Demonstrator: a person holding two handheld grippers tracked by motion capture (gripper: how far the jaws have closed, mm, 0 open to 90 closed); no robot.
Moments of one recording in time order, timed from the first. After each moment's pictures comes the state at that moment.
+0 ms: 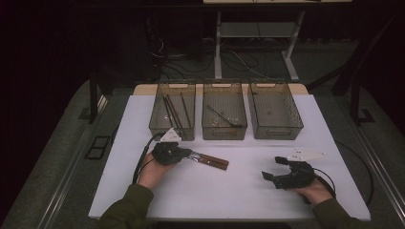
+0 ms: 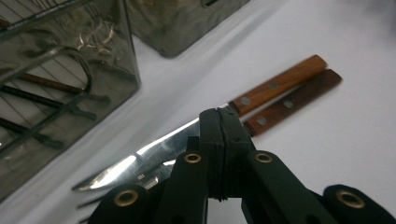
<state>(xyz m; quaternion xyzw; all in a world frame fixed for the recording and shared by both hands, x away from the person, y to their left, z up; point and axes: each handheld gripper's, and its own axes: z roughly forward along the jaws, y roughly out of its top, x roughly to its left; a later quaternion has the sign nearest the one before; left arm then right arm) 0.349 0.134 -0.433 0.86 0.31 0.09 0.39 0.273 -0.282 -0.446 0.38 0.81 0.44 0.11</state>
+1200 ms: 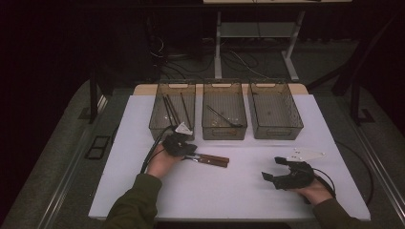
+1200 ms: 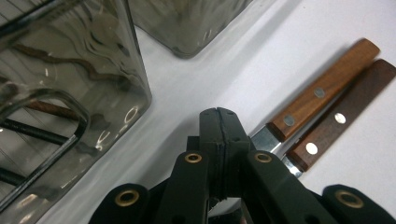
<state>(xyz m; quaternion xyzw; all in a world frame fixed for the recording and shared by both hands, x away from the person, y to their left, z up) 0.380 0.112 -0.443 0.89 0.30 0.07 0.34 0.274 -0.281 -0.447 0.38 0.81 0.43 0.12</state>
